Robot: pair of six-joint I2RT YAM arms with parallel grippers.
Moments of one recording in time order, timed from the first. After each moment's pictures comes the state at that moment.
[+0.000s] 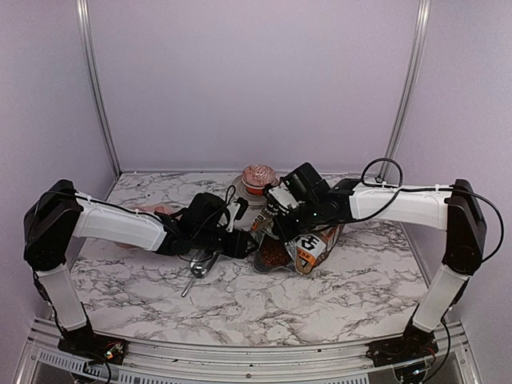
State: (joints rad) left arm -0.89 1.80 1.05 0.11 0.11 -0.45; right arm 0.81 1.73 1.29 -0.47 -0.03 0.17
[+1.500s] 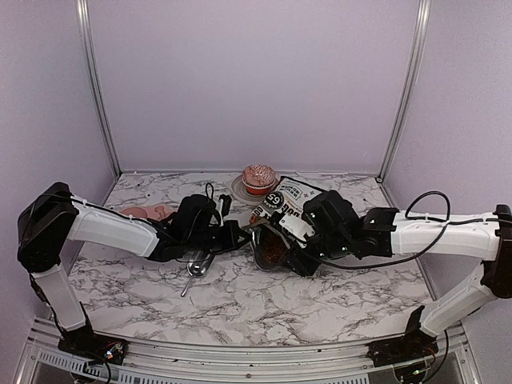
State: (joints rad) left arm -0.88 1.77 0.94 0.34 0.12 -0.86; right arm 0.96 1.40 0.98 -0.42 0.01 0.00
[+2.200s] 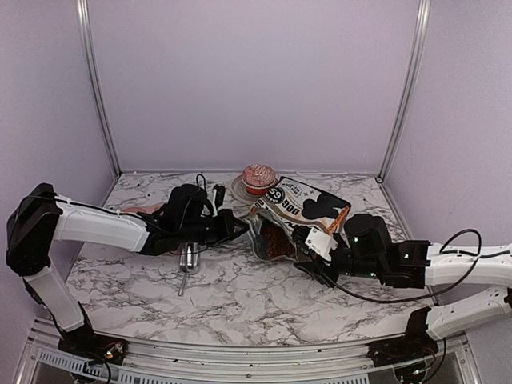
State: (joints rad) left arm -0.85 1.68 0.94 0.32 0.16 -0.92; right arm 1.00 1.07 0.61 -0.09 0.10 -0.28
